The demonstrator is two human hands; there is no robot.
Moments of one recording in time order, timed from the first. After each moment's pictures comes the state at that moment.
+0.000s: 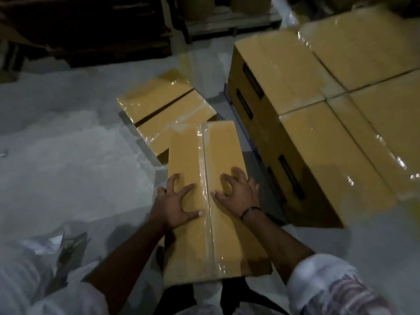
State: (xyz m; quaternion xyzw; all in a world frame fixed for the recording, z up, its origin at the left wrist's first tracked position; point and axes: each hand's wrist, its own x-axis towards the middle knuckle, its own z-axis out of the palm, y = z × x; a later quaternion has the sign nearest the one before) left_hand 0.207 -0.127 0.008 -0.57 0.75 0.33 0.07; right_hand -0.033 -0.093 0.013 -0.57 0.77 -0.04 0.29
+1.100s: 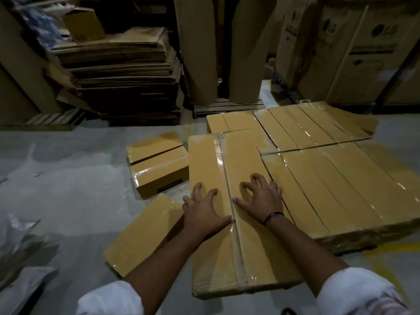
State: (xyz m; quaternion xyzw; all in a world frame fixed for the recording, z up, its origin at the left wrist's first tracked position) left_hand -0.251 0.103 0.163 -0.68 0.70 0.20 -0.08; right_hand -0.456 0.080 0.163 -0.67 0.72 -0.10 0.12
